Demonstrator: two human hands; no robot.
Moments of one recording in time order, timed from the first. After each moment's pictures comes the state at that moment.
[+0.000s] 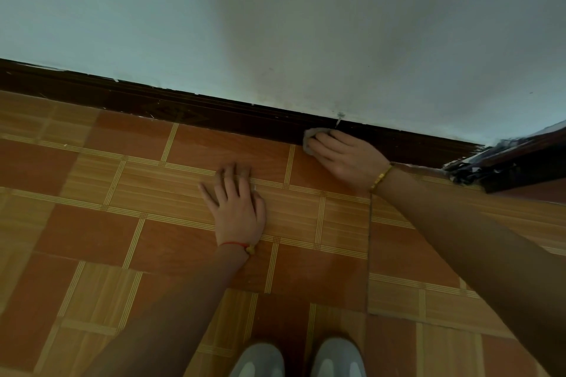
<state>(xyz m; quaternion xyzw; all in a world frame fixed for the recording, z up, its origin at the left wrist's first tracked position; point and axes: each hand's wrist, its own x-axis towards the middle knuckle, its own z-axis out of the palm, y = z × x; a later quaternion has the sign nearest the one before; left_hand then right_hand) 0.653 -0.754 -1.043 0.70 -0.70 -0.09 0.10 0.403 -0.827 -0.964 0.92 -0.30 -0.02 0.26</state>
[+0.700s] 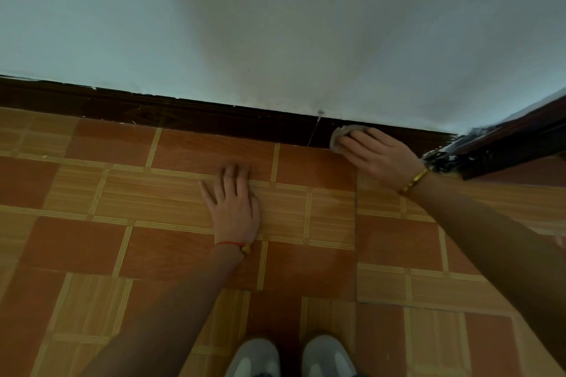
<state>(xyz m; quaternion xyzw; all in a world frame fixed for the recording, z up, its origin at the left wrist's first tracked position) 0.642 -0.755 -1.035 0.66 -0.73 -0.11 0.12 0.327 -0.794 -0.949 0.89 -0.35 -0.08 0.28</state>
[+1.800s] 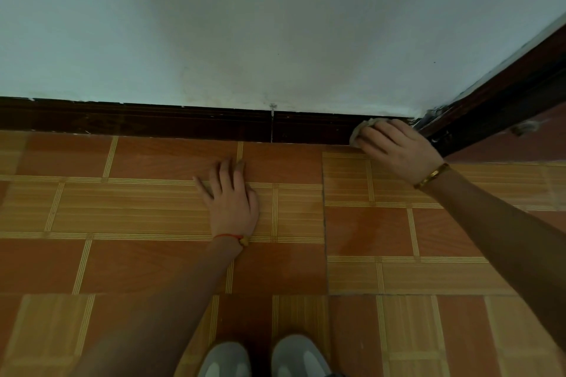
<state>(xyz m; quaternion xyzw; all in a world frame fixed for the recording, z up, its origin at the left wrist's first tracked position) 0.584 -0.755 -1.043 0.64 -0.76 -0.11 0.09 0.242 -0.753 -0.944 0.86 -0.42 -0.04 0.28</state>
